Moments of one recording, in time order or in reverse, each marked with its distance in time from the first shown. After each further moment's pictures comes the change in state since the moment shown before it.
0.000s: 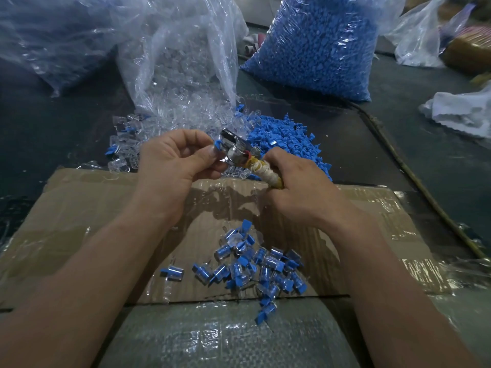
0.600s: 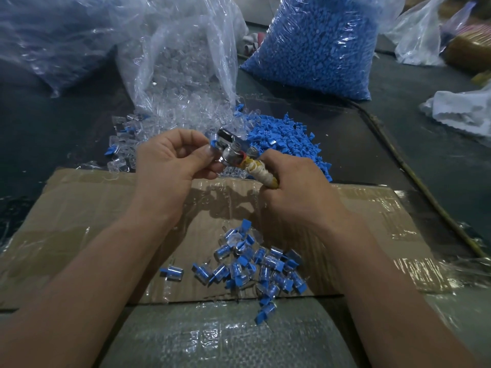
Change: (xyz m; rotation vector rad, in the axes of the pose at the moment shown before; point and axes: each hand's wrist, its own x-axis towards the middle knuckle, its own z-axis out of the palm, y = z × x) left_hand -0.001 -0.004 -0.001 0.098 0.051 0.058; right_hand 0.001 -0.002 0.007 -0.004 0.112 -0.011
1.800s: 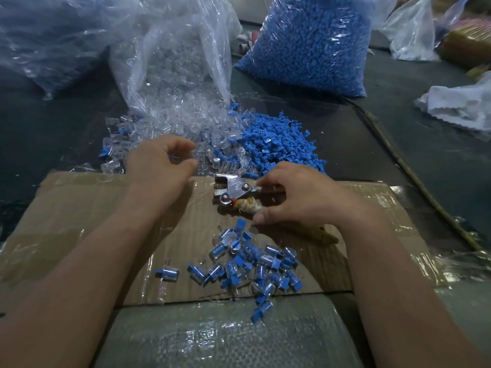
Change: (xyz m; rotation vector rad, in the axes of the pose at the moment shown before) left_hand 0.011 -0.012 -0.013 0.623 0.089 -0.047; right_hand 0.002 0.020 -0.013 -0.118 -0.360 0.049
